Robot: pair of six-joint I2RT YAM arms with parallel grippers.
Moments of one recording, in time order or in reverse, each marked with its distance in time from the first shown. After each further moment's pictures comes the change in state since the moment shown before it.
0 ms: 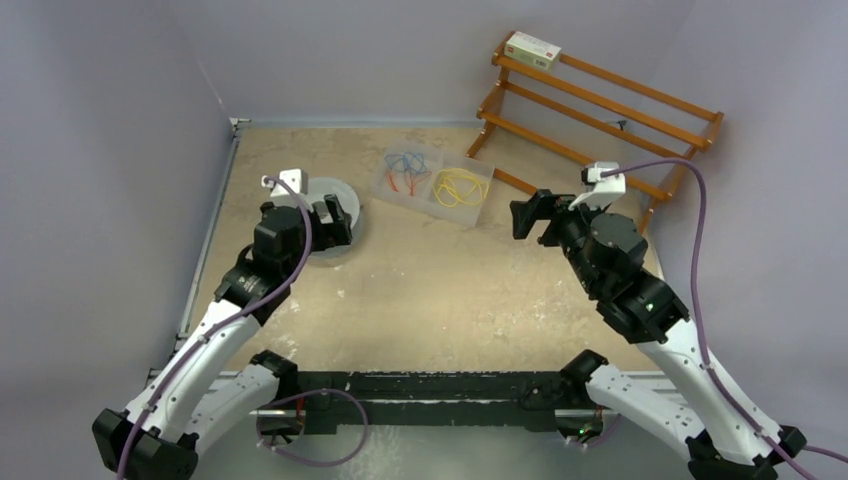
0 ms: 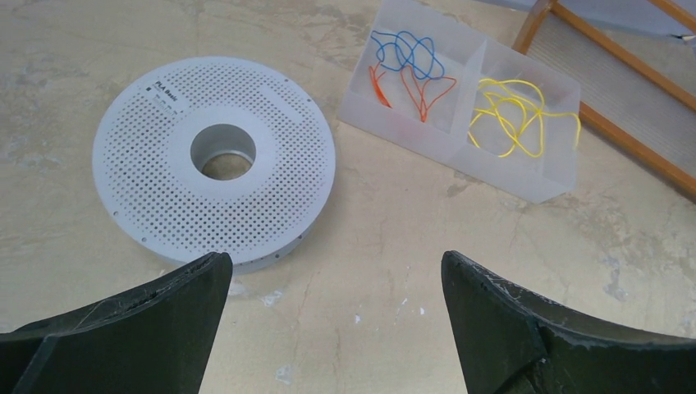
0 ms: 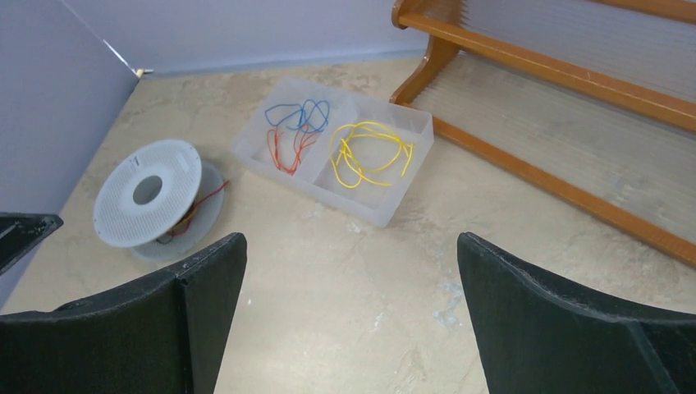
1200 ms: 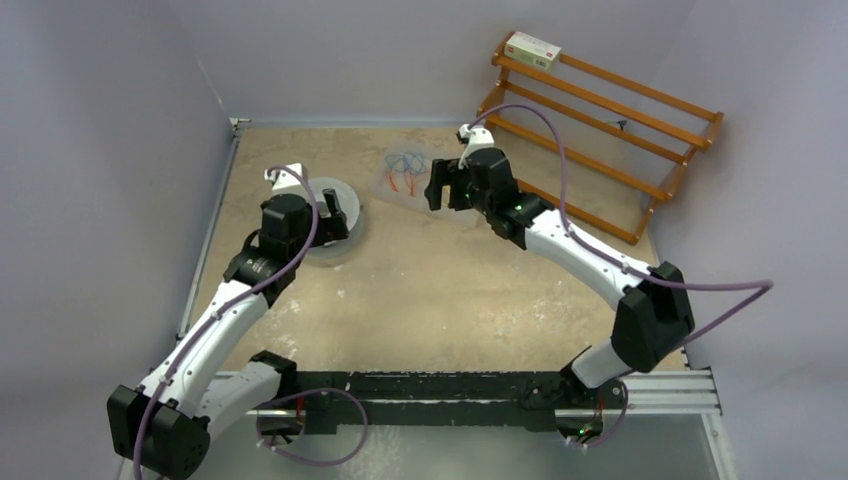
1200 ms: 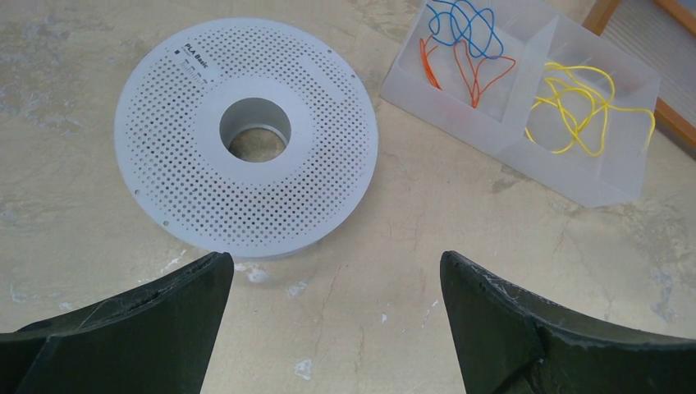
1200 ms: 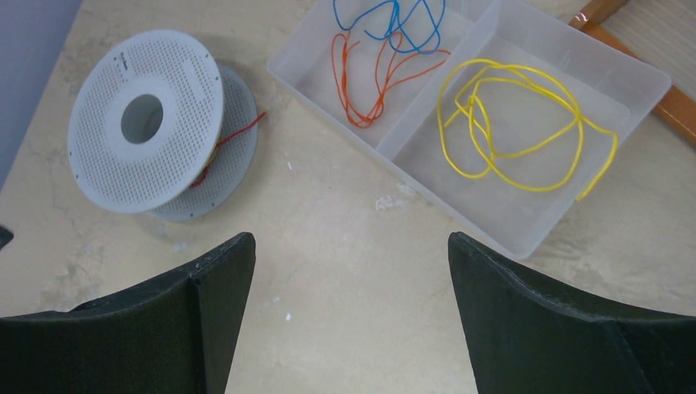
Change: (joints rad) left arm 0.079 0.138 0.026 -0.029 -0.001 -0.026; right arm 0.000 0.754 0.193 0.263 -0.301 0.021
